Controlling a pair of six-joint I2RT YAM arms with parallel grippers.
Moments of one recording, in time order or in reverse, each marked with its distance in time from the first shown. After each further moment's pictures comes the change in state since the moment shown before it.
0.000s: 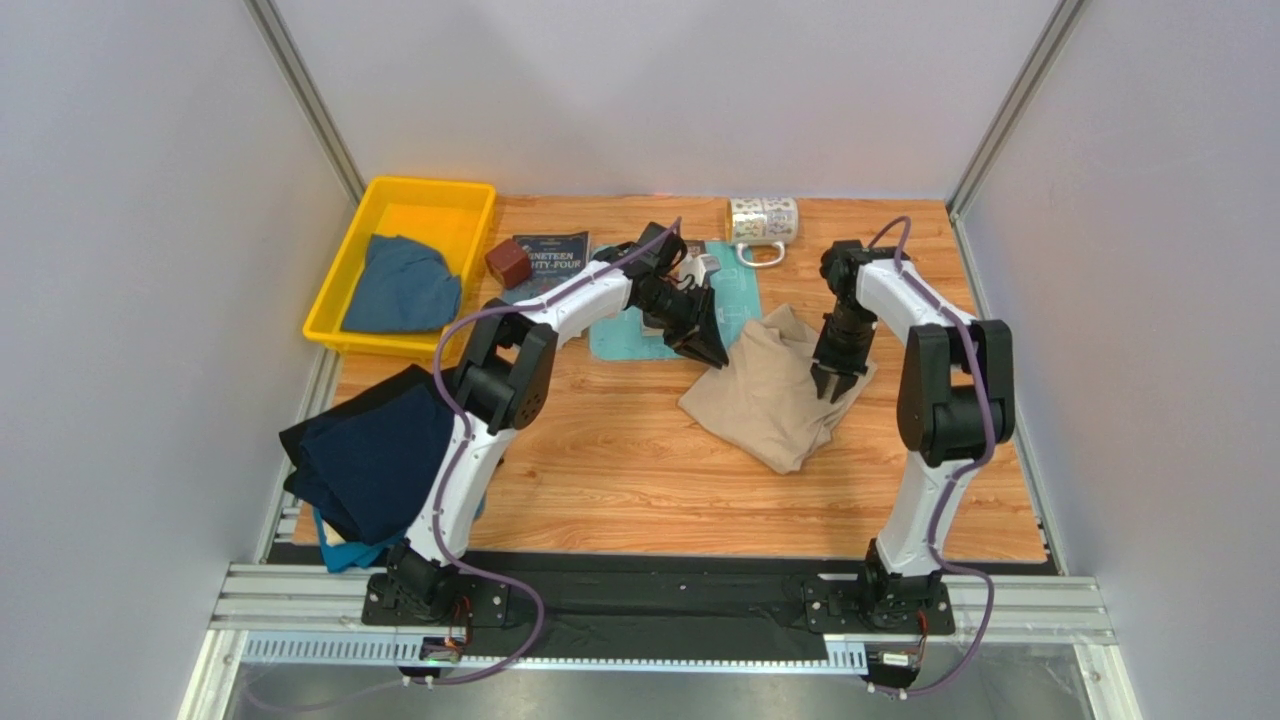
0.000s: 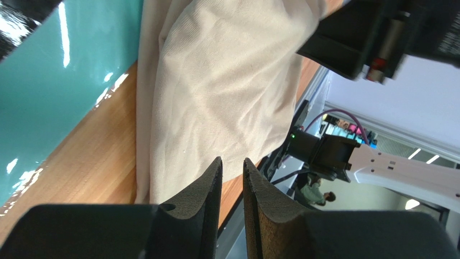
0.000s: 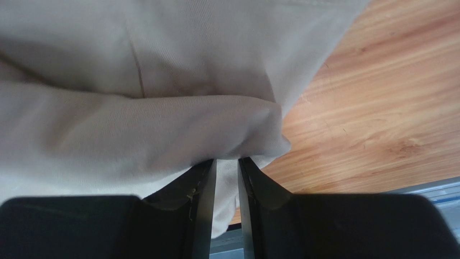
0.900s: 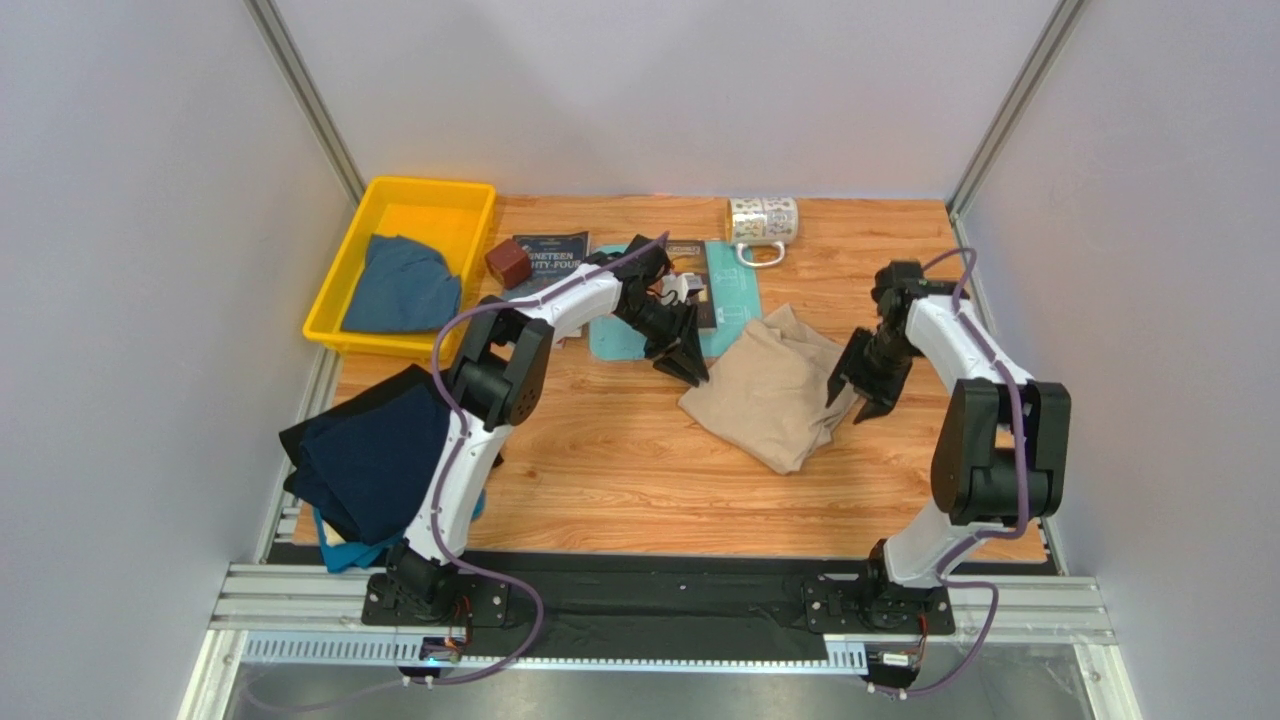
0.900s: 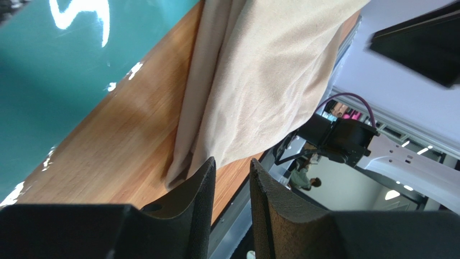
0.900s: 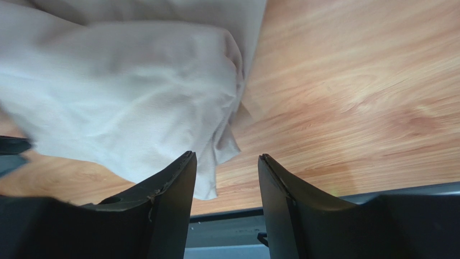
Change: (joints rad) left arm 0.024 -0.003 -0.064 -0.130 0.022 0.094; right arm -0.134 -0.276 -0.185 0.072 -0.137 -0.010
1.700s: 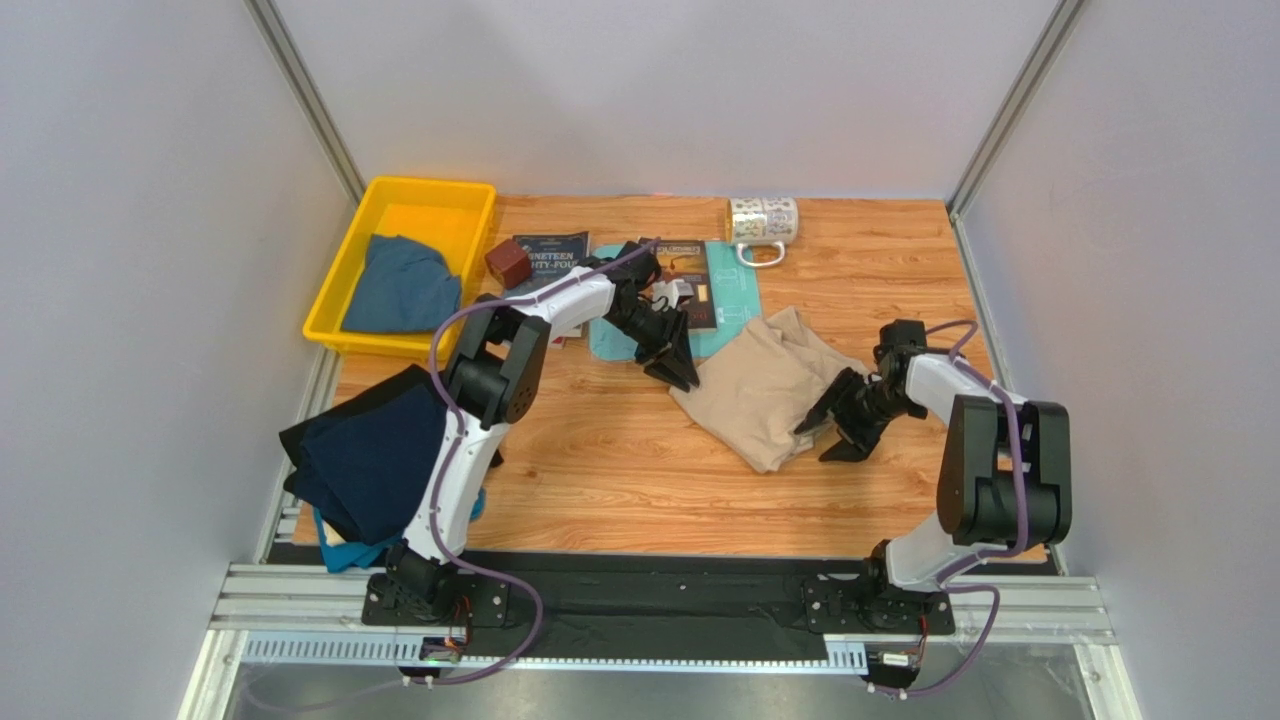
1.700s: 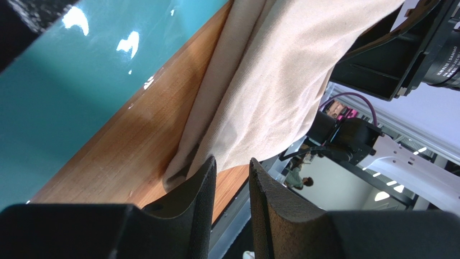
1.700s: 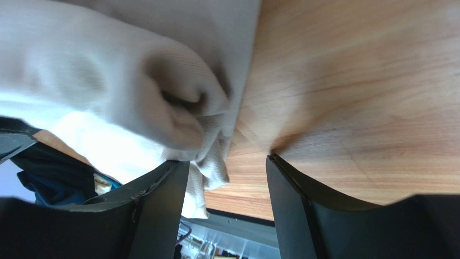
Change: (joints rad) left arm 0.029 -0.005 -0.060 -0.001 0.000 0.010; right arm -0.056 -0.064 -0.452 0.351 -0.324 0.145
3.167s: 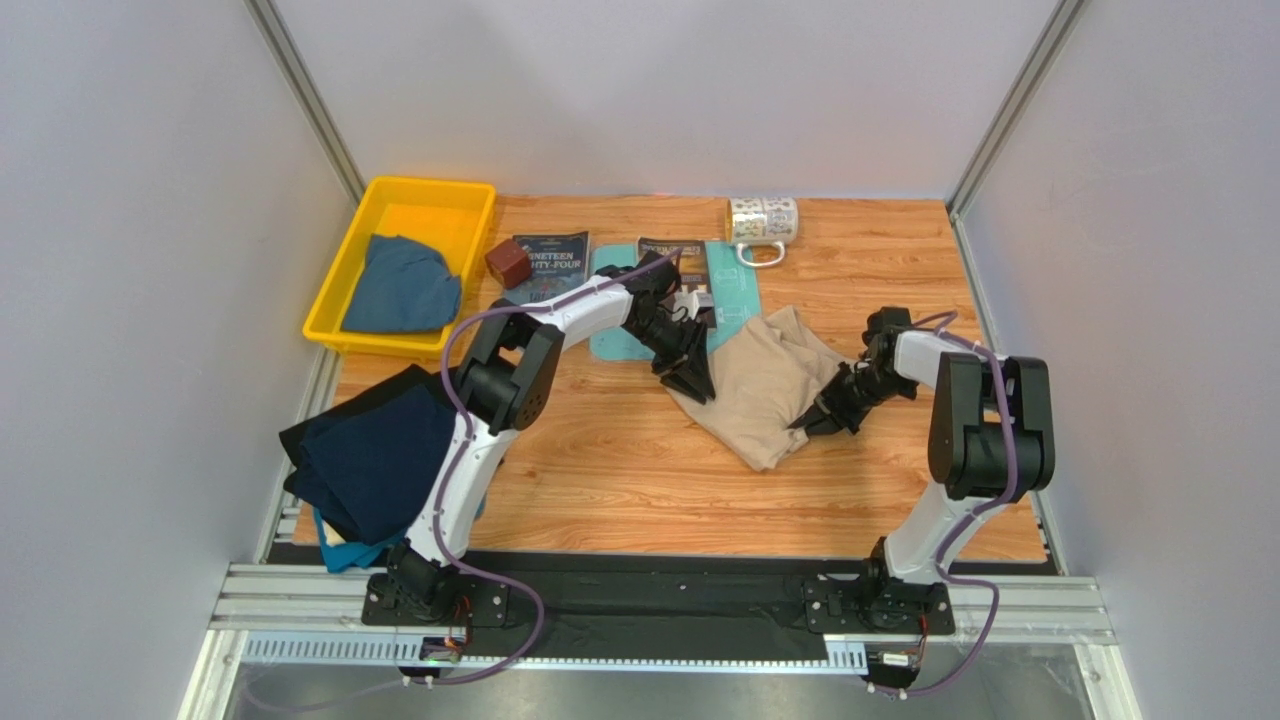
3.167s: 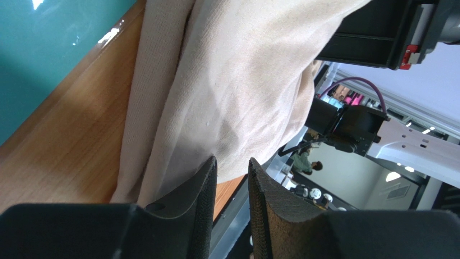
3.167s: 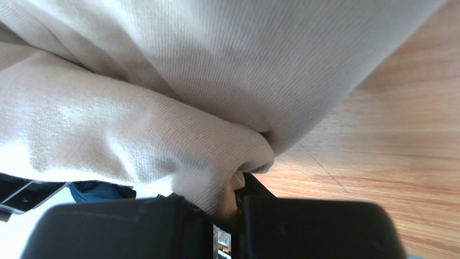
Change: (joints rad) left arm -0.060 0.004 0.006 0.024 0.028 0.008; right arm 0.021 0.177 0.117 0.006 -0.081 0.035
